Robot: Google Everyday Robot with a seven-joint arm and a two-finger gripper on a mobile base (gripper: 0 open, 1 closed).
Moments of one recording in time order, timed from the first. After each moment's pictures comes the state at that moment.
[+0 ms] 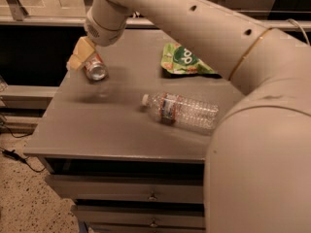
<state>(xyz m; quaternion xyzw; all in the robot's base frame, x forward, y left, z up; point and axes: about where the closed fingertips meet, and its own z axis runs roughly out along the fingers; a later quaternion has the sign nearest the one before) 0.675 0.148 0.908 -0.45 0.84 0.13 0.27</state>
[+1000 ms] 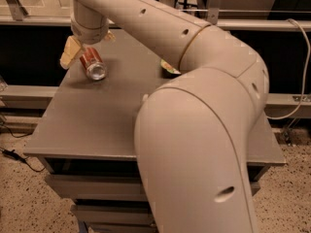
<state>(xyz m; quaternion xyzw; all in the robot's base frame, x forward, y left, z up) 0.731 0.183 0.880 -0.39 0.89 0.07 0.24</state>
